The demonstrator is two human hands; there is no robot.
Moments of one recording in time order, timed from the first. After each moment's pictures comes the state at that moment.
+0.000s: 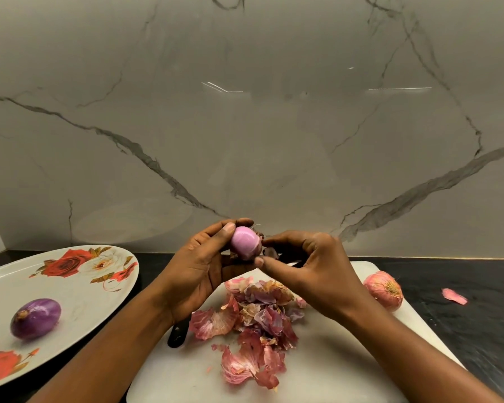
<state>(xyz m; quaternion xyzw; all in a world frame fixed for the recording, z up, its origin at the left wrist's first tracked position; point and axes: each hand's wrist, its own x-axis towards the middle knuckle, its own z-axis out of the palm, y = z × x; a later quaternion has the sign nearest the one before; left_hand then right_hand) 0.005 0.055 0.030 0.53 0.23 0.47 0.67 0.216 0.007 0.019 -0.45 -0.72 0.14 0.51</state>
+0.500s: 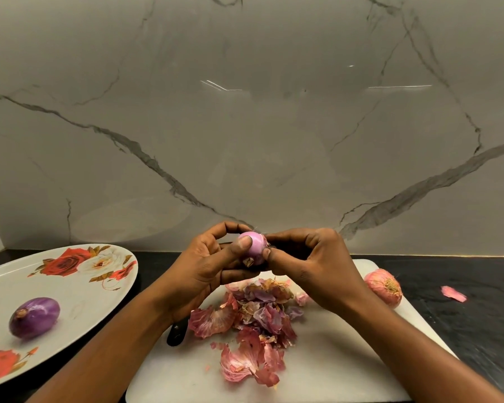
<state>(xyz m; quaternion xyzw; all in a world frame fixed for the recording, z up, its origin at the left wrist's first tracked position) 0.006 0.054 0.029 0.61 0.25 0.41 0.63 0.218 0.010 0.021 -0.44 -0.69 0.21 0.54</state>
